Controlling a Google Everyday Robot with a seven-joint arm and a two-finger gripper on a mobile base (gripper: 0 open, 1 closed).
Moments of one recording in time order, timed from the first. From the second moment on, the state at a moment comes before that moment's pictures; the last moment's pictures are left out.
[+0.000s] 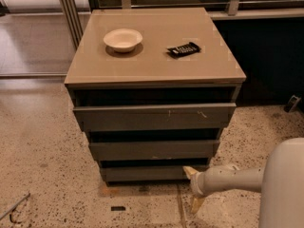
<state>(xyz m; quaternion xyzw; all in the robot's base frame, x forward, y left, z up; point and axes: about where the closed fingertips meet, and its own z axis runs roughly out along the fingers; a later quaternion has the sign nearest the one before) 0.511 -0.166 0.310 -0.72 0.66 0.03 0.21</state>
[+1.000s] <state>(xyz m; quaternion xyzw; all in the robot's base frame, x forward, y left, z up) 0.536 -0.185 0.279 -0.71 0.66 -0.02 0.25</state>
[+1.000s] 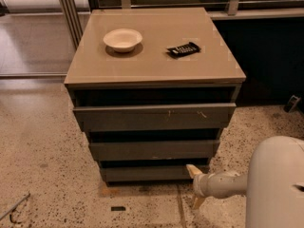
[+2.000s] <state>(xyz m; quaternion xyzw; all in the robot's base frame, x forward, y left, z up) 0.570 -0.185 0.233 -0.69 0.67 0.01 0.28</state>
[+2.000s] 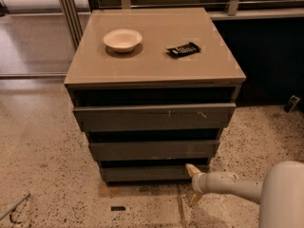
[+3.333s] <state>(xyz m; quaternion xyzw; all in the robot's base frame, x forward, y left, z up) 0.640 -0.187 0.178 -0.68 0.68 0.06 0.27</state>
